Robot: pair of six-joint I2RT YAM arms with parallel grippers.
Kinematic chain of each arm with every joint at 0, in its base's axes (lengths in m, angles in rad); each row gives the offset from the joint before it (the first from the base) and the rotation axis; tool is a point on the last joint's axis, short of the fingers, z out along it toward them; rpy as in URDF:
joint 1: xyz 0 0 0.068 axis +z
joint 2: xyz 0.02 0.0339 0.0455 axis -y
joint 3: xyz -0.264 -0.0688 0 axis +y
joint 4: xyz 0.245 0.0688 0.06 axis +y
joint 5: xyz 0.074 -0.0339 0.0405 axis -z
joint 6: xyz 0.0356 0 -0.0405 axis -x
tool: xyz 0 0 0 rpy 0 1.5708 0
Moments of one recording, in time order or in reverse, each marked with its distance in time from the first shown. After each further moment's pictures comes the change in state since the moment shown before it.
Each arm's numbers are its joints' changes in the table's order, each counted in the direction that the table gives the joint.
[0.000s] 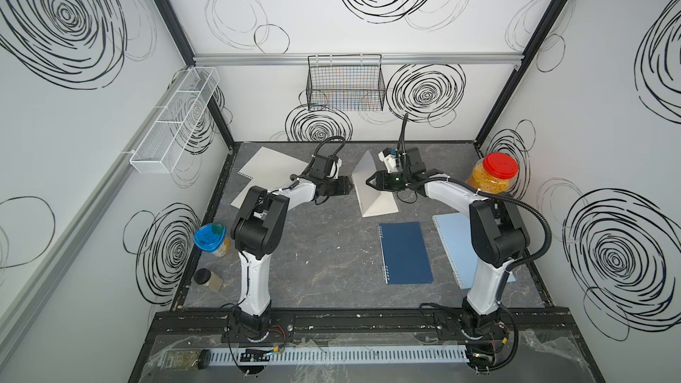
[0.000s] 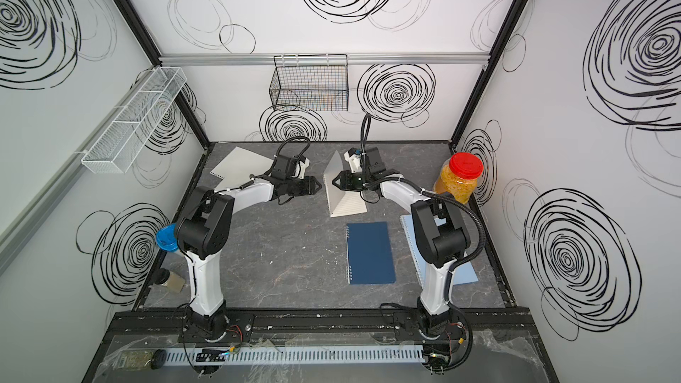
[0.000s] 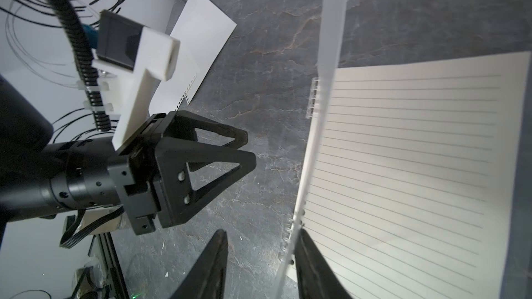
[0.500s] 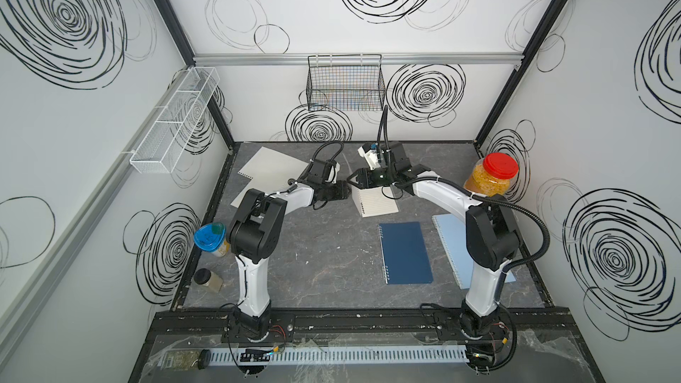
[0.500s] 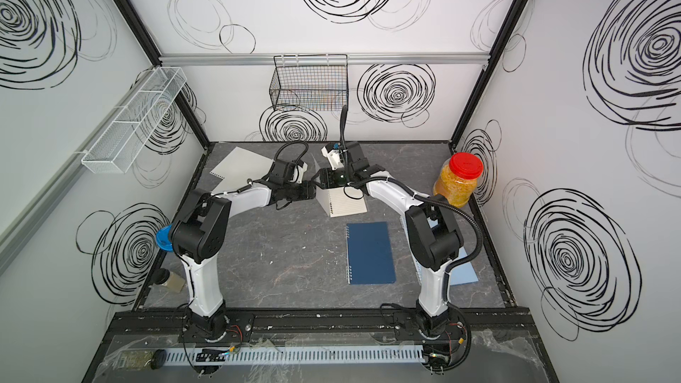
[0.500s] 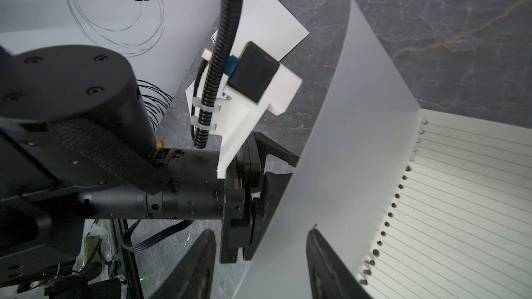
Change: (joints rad) left arm 0.004 0.052 0.080 -0.024 -0.004 0.015; right arm 0.114 -0.008 -0.123 0.045 0.006 0.065
